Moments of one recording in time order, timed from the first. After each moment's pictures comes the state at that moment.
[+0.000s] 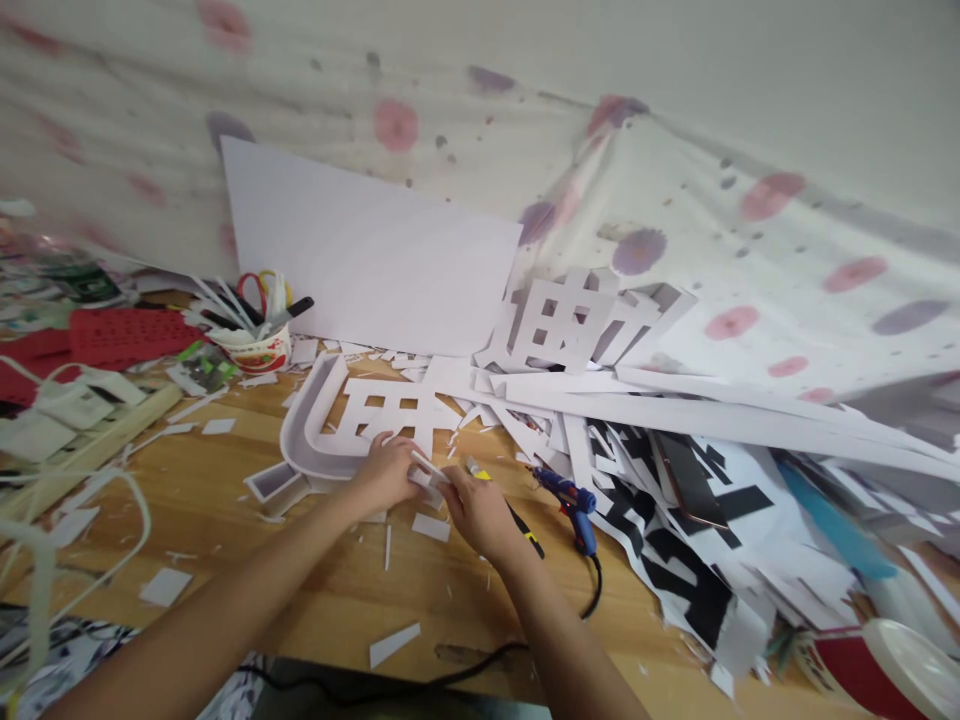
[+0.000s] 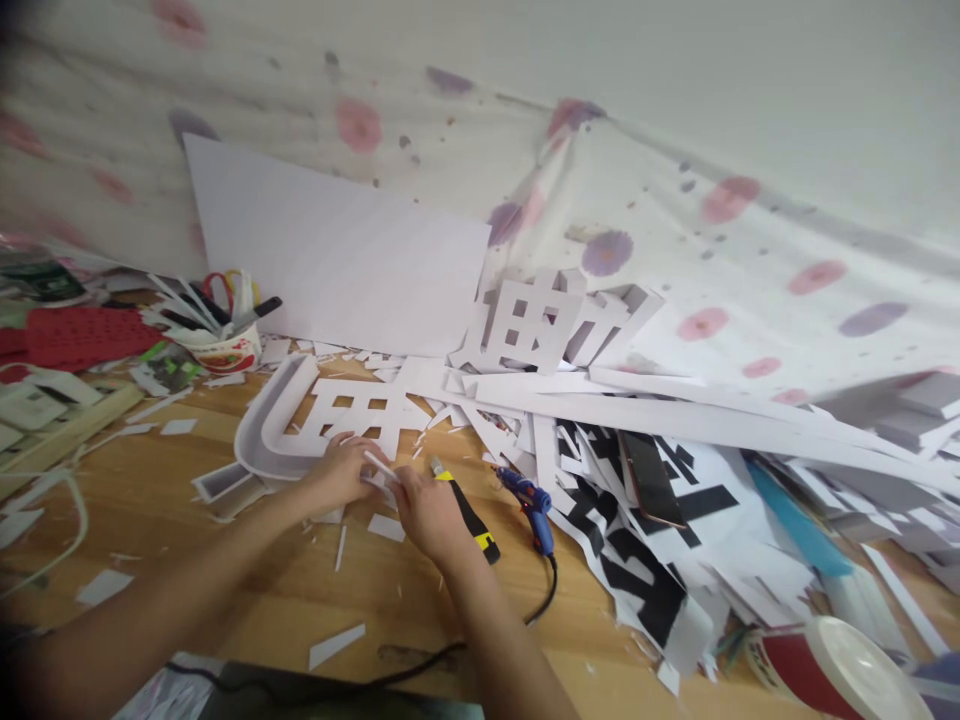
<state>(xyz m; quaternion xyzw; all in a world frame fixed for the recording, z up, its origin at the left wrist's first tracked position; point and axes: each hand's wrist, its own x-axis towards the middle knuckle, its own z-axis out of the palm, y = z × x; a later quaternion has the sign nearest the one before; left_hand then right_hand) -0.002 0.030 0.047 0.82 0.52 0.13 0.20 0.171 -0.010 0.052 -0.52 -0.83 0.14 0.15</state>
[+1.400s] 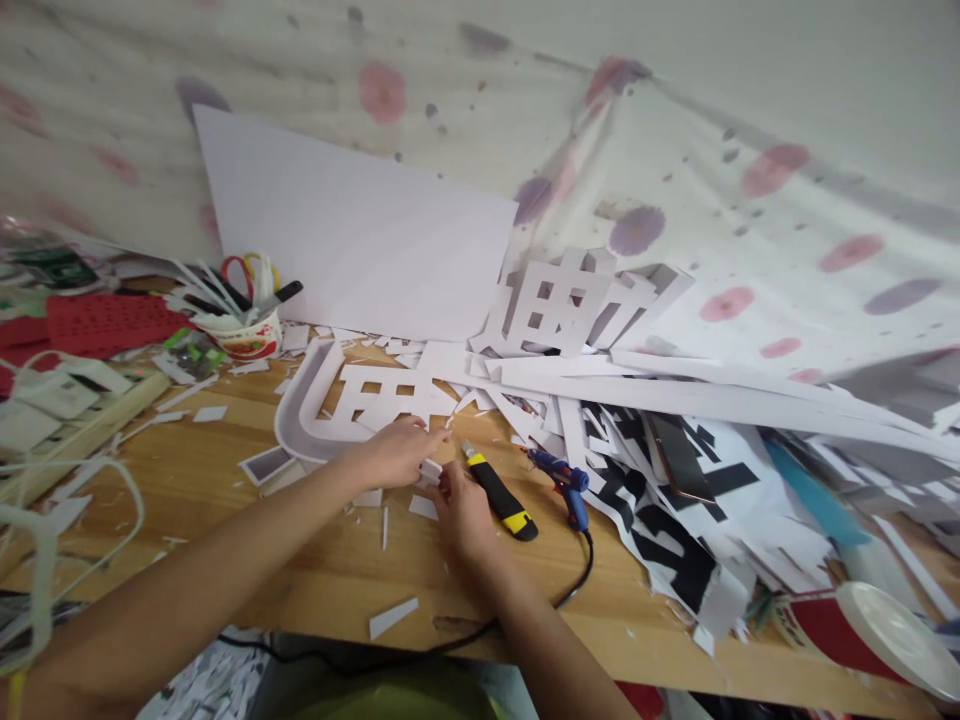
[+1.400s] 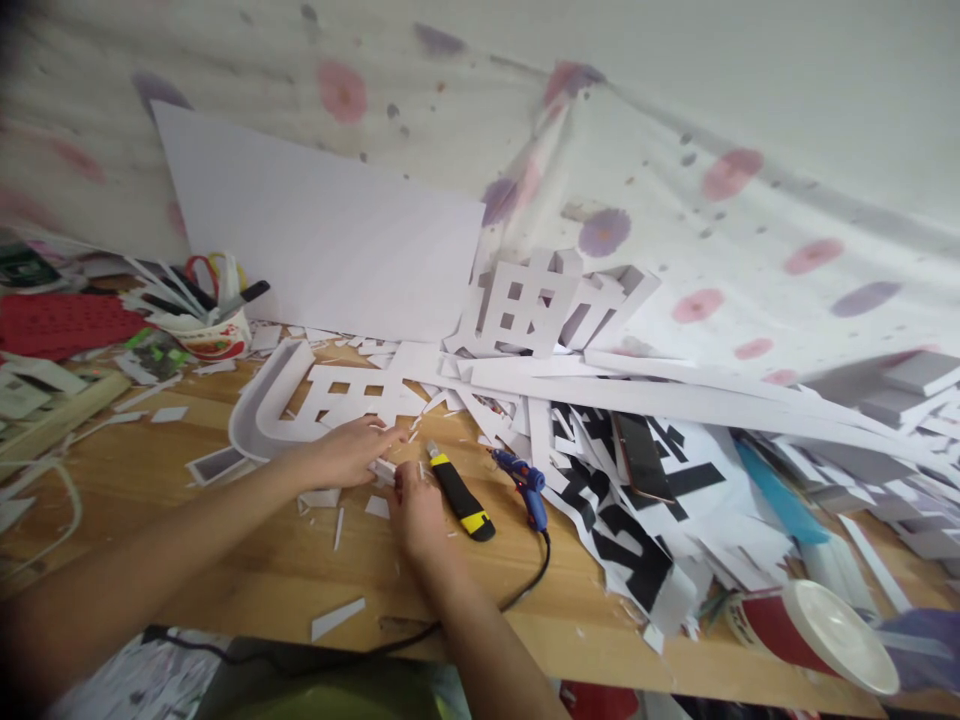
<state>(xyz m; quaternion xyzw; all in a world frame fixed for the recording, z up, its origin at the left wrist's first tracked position) 0.012 0.032 0.084 0.91 0.39 -0.03 0.12 0.151 -0.028 0.011 -0.62 -0.71 0.24 0.24</state>
